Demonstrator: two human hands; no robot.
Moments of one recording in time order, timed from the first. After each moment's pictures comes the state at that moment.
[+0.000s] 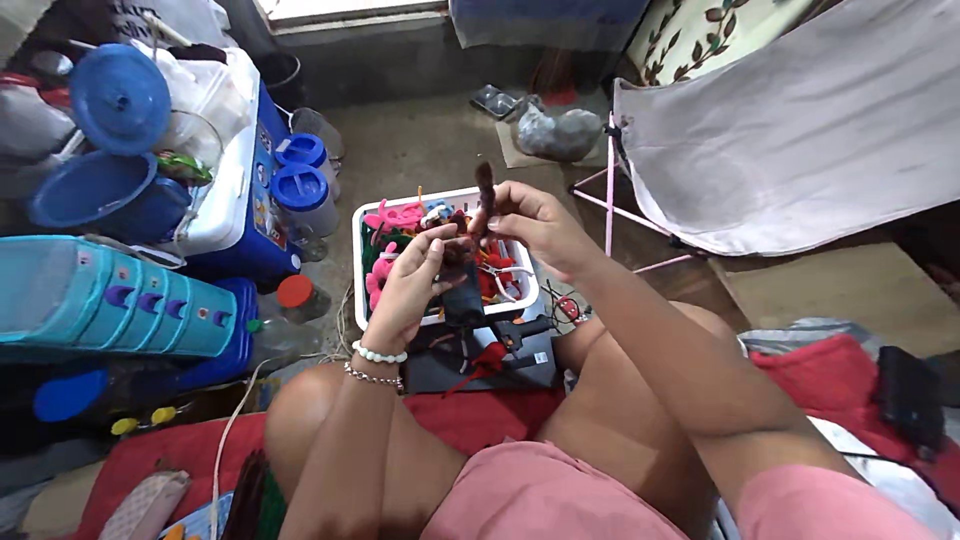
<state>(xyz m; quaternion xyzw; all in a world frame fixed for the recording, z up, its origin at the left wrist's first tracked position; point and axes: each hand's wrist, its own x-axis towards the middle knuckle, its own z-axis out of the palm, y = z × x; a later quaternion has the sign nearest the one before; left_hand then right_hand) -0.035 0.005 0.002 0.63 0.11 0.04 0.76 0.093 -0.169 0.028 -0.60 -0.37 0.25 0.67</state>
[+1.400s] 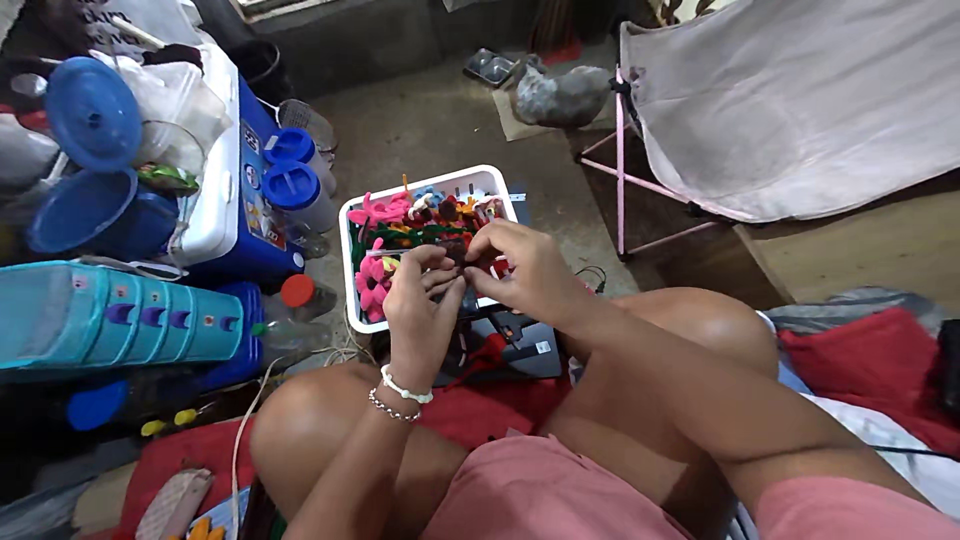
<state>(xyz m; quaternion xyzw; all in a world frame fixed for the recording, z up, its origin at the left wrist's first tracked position) -0.040 -0.049 -0.029 0.83 0.04 0.33 0.44 0.067 -0.191 -0.011 -0.72 -0.47 -0.04 0.51</state>
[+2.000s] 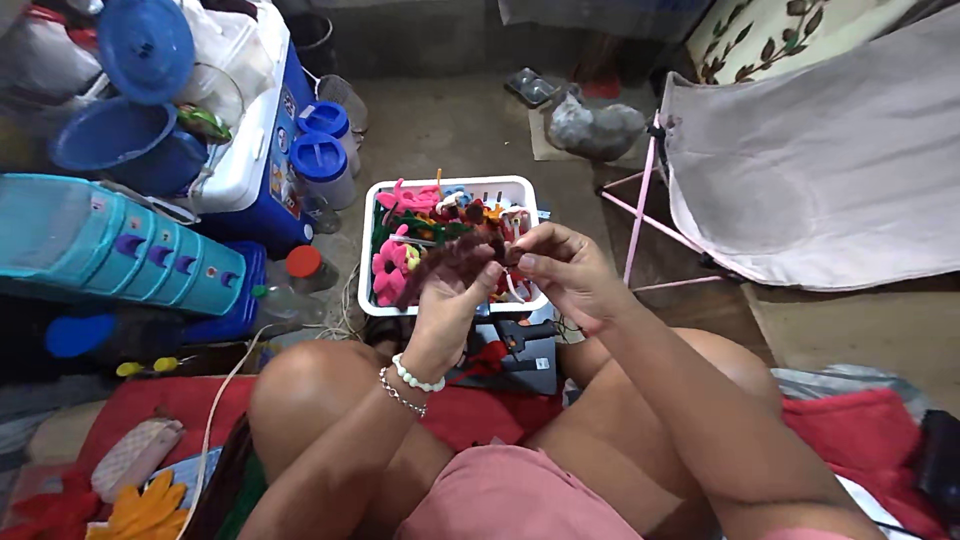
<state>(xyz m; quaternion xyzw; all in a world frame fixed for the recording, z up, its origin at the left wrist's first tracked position) -0.047 -0.056 -0.011 0.51 0.13 0.19 0.83 0.074 -0.196 -0.004 -0.48 -0.28 0.34 0.76</state>
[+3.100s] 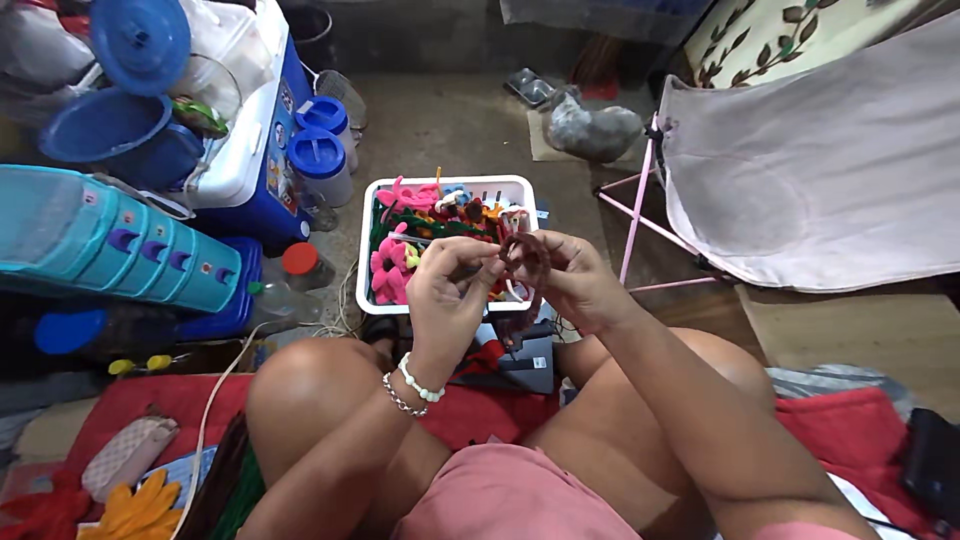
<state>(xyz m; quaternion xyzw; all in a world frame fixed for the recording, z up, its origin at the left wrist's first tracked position) -0.044 -0.054 -0.017 0.69 0.02 0.39 0.61 0.073 -0.198 -0.005 -0.49 -0.34 0.35 0.73</state>
